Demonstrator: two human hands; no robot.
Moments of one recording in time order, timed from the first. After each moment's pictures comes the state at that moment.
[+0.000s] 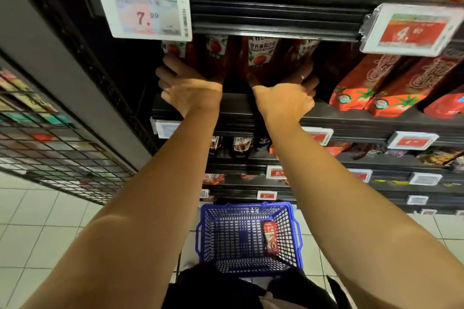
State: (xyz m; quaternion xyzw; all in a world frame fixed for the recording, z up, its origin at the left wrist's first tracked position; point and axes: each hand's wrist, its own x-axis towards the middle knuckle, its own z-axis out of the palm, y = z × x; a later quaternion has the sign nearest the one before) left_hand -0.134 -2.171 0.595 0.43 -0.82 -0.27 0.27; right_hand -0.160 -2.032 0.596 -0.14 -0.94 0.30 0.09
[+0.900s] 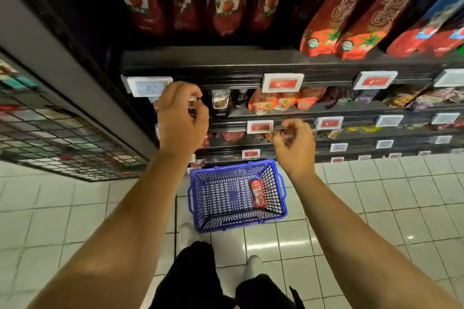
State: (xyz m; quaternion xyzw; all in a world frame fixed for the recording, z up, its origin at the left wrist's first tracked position) left_hand 0.007 -2.142 0.535 0.01 -0.88 -0.34 0.33; right_hand -0.004 -1.890 0.490 -0.06 -0.90 0.43 0.04
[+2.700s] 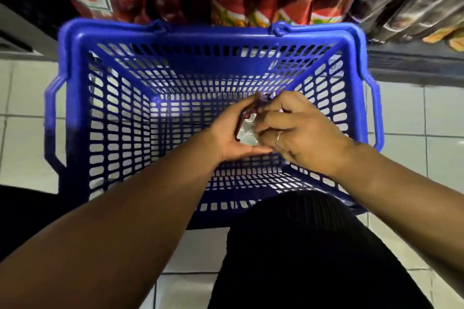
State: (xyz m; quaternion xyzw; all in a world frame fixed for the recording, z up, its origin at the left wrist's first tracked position) left_hand 0.020 -1.951 -0.197 0.32 -0.26 -0.83 -0.37; right_hand -0.009 -1.794 -0.125 0.53 -0.83 0.13 -0.08
